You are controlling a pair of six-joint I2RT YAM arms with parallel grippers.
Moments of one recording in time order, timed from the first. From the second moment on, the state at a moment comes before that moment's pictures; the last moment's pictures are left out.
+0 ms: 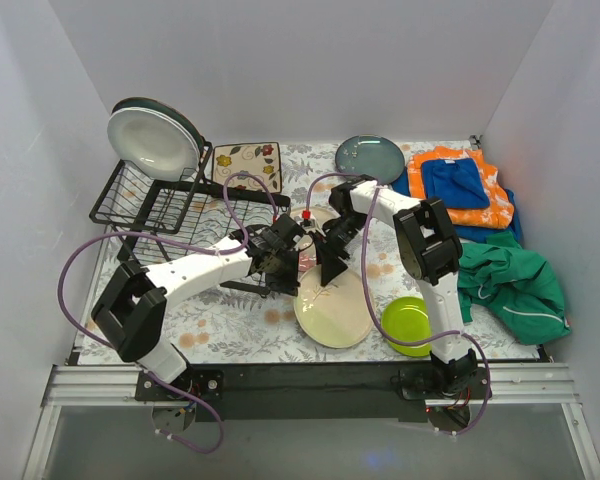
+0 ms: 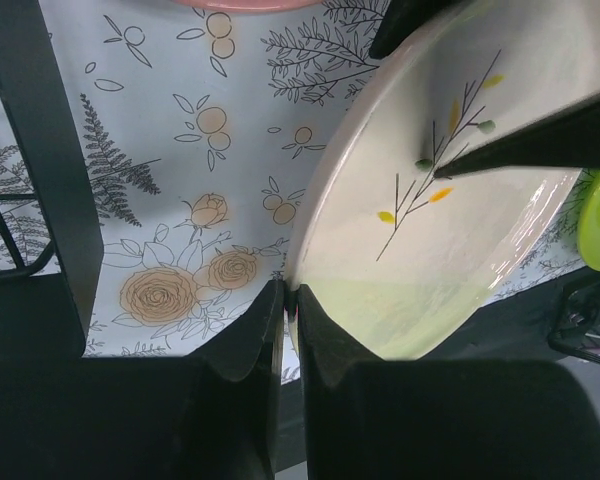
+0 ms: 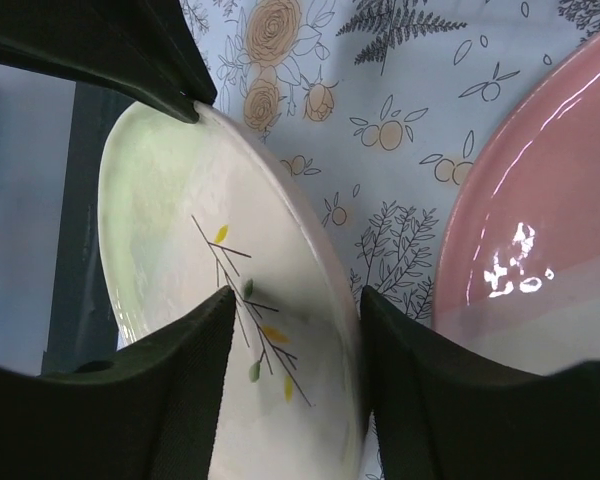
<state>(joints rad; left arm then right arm) -0.81 1.56 1.09 -0.67 0.06 -0.71 0.54 2.24 1.69 -1.33 -1.03 -1.18</state>
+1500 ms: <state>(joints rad) -0.81 1.09 0.78 -0.34 0.44 -0.58 0.53 1.85 1.50 -1.36 -1.12 -1.33</state>
